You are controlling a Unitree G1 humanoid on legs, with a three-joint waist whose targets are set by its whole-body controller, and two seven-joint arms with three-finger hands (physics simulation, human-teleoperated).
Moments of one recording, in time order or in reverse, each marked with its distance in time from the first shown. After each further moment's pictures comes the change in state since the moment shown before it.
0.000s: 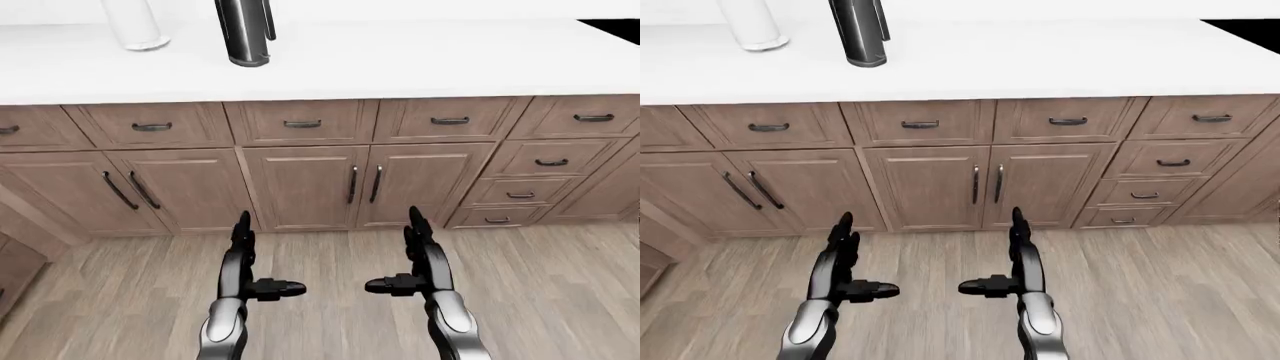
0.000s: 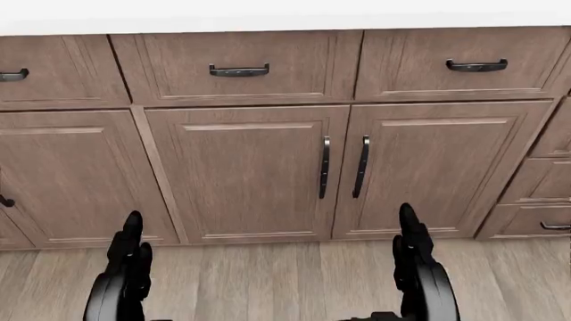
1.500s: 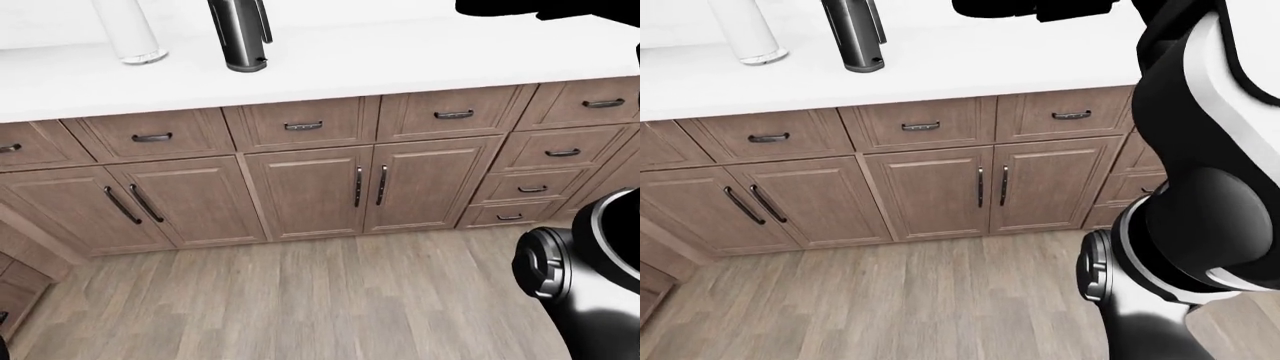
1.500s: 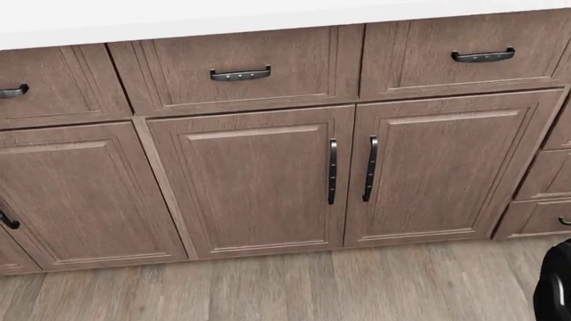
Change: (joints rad) left arm -1.009 1.052 0.304 -0.563 -1.598 0.757 1.011; right arm -1.244 -0.471 -0.168 -0.705 0.334 1.183 -0.235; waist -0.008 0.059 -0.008
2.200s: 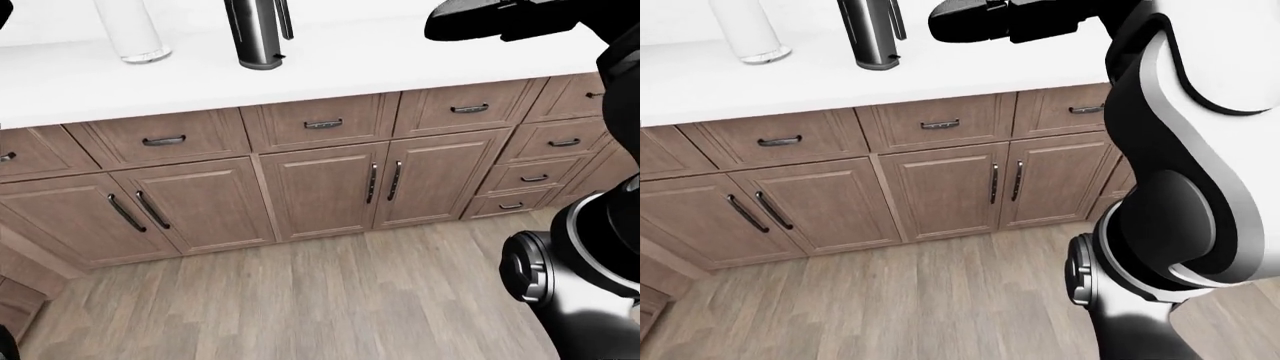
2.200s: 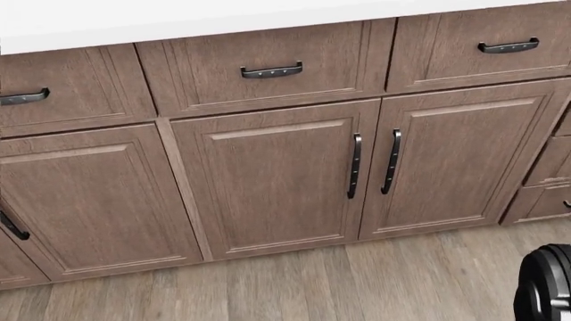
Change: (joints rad) left arm 0.015 -0.026 -0.017 0.010 0.020 0.014 -0.006; right arm 0.011 0.055 0.042 -0.003 -0.088 0.011 0.082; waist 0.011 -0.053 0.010
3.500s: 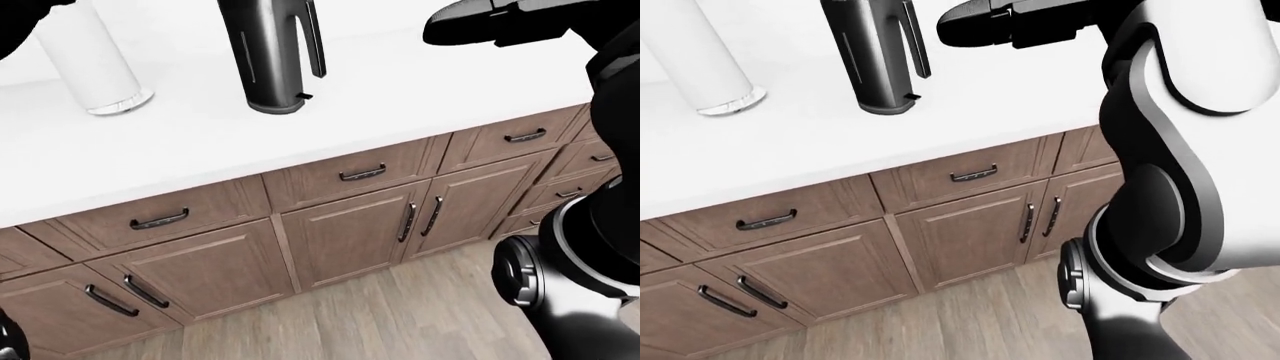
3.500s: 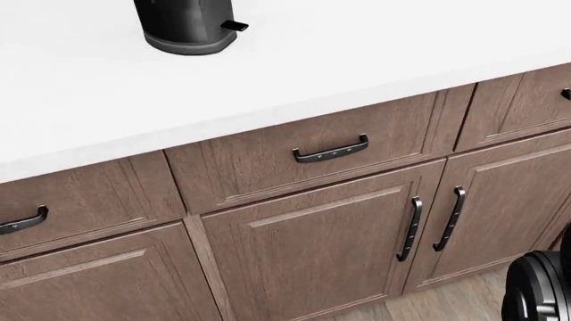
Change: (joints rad) left arm -0.010 -0.027 -0.023 -0.016 0.010 0.015 -0.017; right arm 0.019 0.037 0.003 0.012 -0.122 0.000 0.064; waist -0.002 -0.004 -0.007
